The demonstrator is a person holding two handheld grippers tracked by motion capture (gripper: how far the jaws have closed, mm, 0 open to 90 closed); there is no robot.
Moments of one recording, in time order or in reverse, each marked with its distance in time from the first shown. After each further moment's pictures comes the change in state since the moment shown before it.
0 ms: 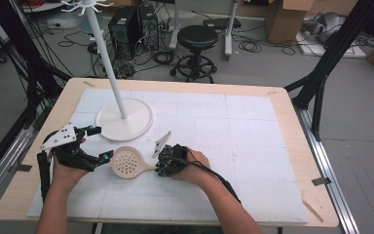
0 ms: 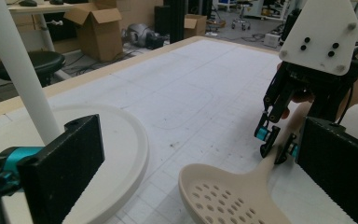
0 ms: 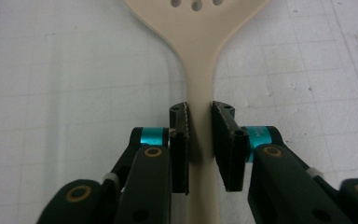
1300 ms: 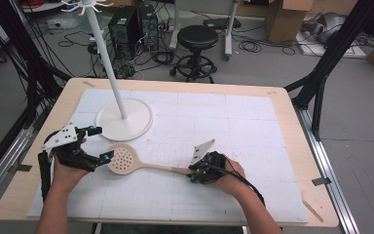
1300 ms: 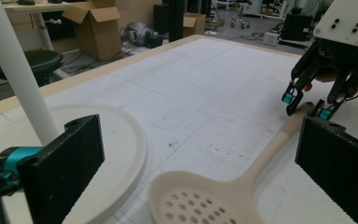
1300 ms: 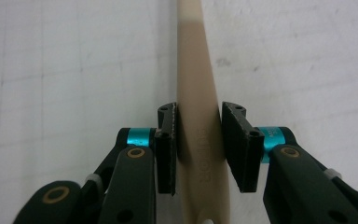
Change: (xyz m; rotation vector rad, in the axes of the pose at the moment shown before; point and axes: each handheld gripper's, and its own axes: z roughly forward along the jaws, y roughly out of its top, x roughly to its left) left arm -0.001 0.000 0.001 0.001 -0.002 -0.001; right arm 0.009 -0.085 -0.058 -0.035 -0.077 0.068
